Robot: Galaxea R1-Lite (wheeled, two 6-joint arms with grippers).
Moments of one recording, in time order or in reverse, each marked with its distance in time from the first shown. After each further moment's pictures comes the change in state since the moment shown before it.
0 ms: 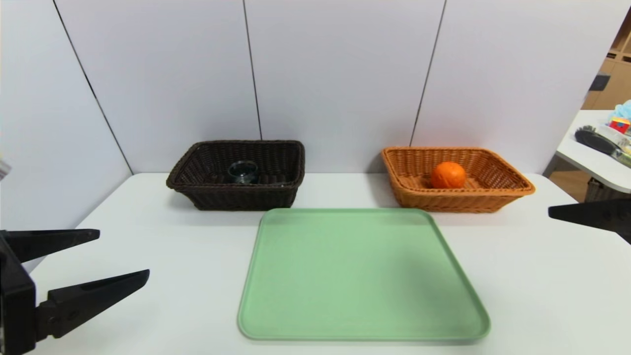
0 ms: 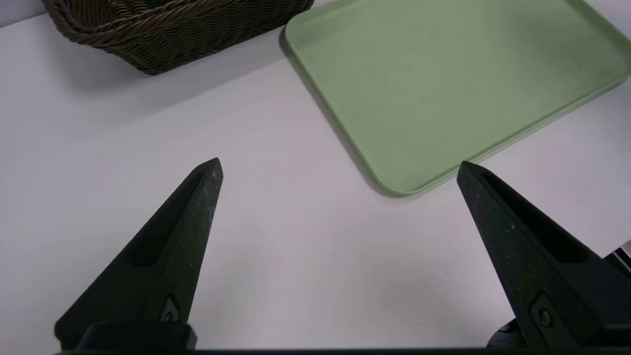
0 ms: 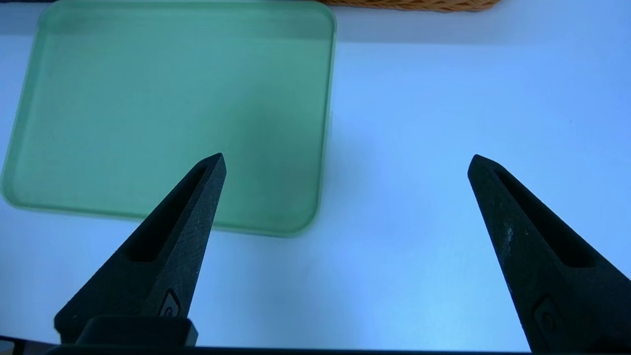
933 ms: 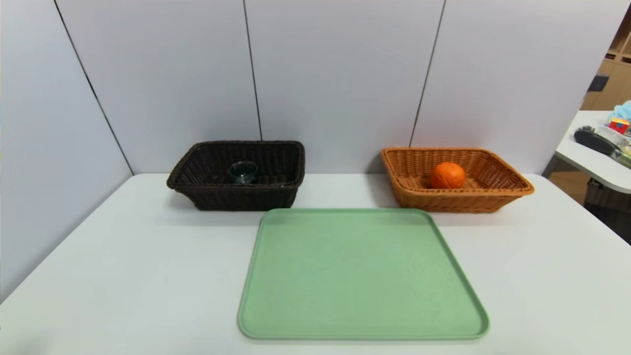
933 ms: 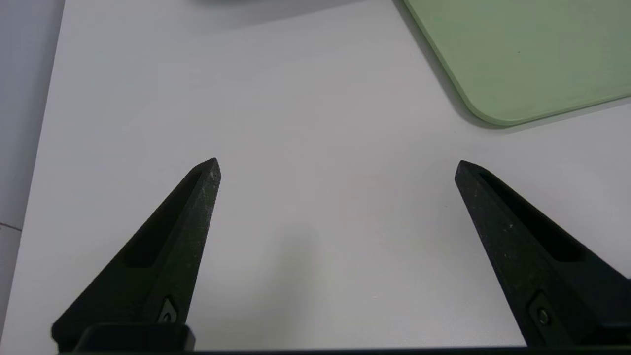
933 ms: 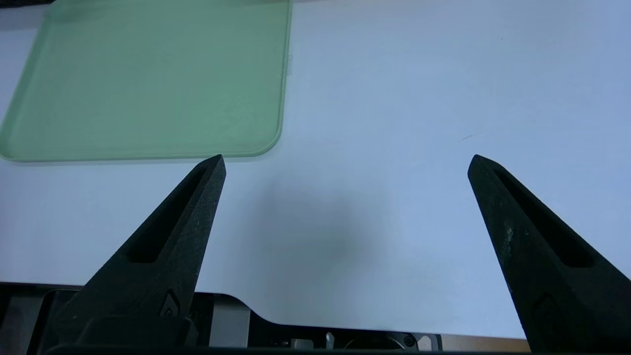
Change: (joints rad) left arm 0.296 -0.457 0.341 0.024 -0.005 0.072; right arm -0.116 -0.493 0.231 0.117 0.027 -0.016
